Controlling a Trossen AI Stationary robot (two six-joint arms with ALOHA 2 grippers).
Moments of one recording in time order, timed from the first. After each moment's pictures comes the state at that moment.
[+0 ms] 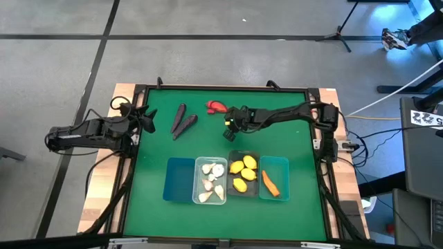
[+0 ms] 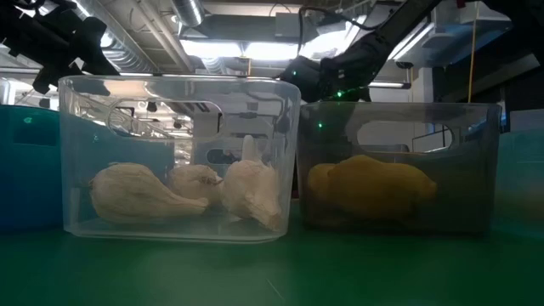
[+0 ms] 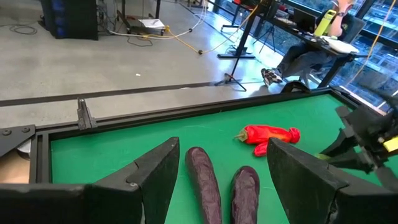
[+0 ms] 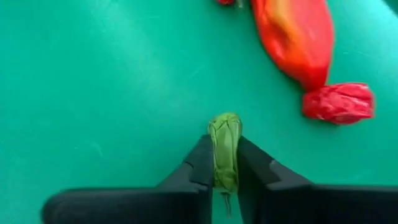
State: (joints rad) left arm 0.03 0.18 0.43 -0.72 -0.89 -0.66; right arm -0.24 1.97 1.20 -0.21 0.21 0.23
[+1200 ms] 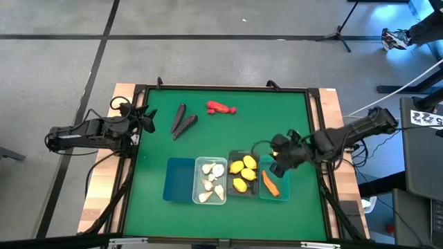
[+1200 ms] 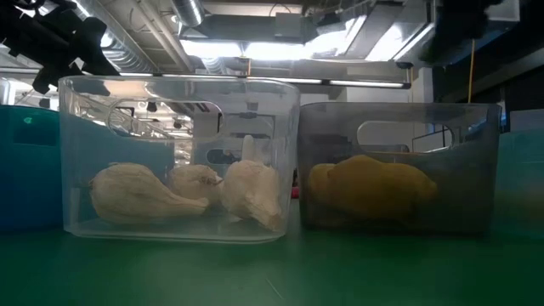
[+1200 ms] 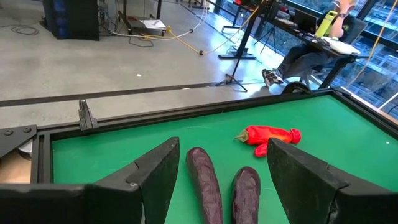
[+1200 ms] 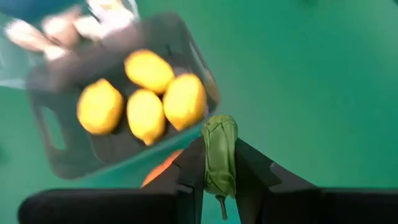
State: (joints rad) left arm 0.03 0.18 0.43 -0.72 -0.89 -0.66; right arm 0.39 1.28 1.20 -1.08 0.35 0.82
